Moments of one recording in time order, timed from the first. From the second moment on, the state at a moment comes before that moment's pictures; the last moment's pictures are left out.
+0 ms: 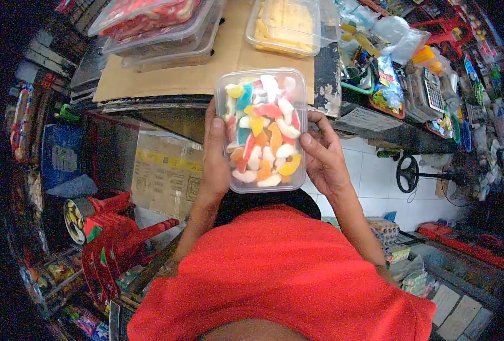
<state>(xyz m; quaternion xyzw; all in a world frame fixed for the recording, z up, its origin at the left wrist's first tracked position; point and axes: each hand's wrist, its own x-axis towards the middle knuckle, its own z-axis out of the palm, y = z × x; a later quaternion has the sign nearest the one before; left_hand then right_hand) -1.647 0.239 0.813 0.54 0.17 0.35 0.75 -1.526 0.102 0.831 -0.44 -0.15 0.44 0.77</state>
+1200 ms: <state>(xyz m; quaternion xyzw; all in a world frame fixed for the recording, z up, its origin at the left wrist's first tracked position) -1.636 0.244 0.810 0.20 0.13 0.21 0.95 -1.521 0.091 0.826 -0.49 -0.21 0.49 0.69</state>
